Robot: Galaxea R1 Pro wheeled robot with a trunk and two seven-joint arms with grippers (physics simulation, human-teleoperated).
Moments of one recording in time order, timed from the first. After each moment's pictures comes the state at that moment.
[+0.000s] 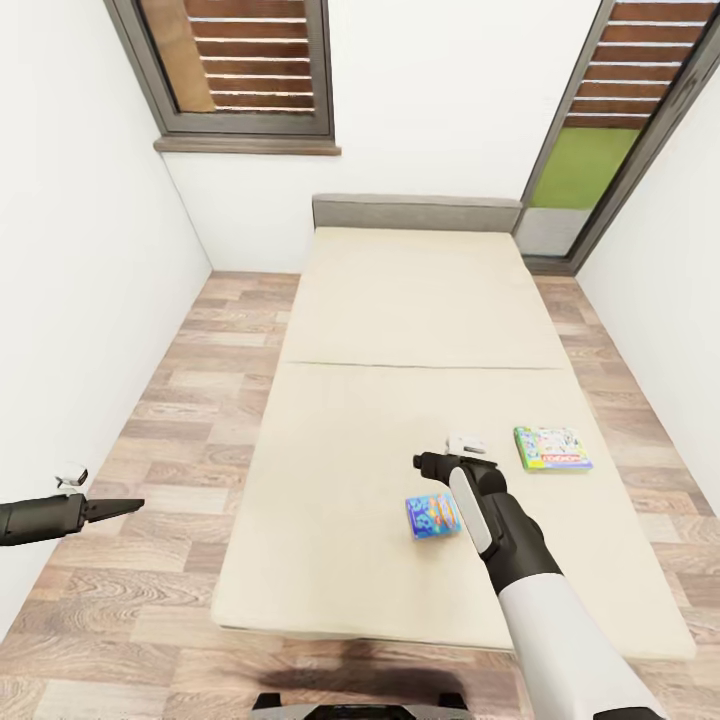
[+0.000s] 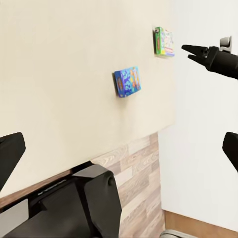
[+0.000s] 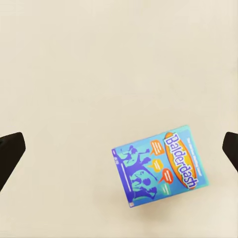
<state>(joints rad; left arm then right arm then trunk) -0.63 0.63 0.22 -0.86 0.04 0.81 -1.57 -0.74 0.13 0.03 -1.01 -0.25 0.68 -0.26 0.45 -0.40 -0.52</state>
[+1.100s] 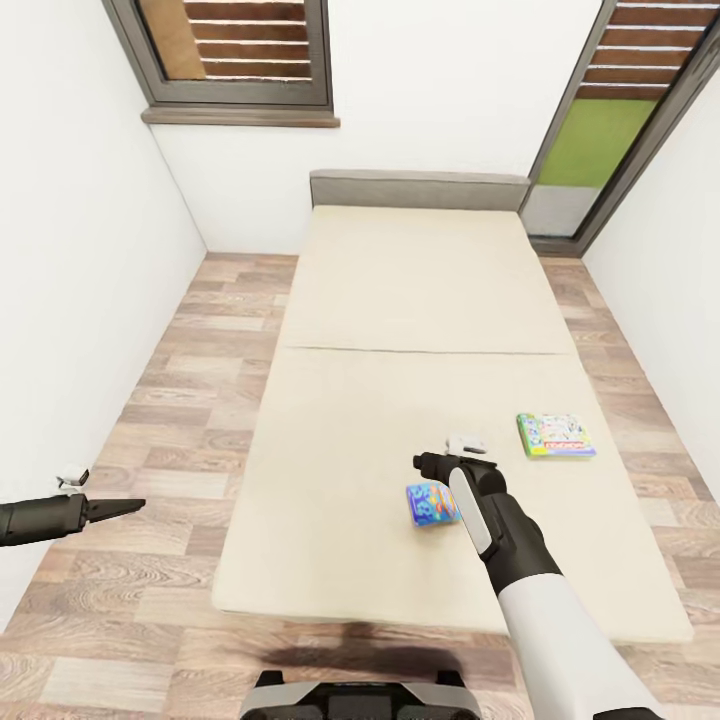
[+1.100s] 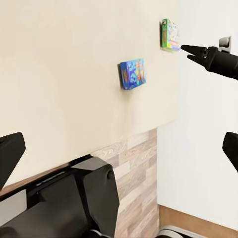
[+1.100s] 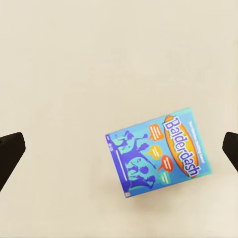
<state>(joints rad) -0.63 0.63 0.22 -0.86 0.04 0.81 -1.57 -0.74 0.13 0.03 -1.01 -0.25 0.68 -0.26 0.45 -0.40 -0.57</state>
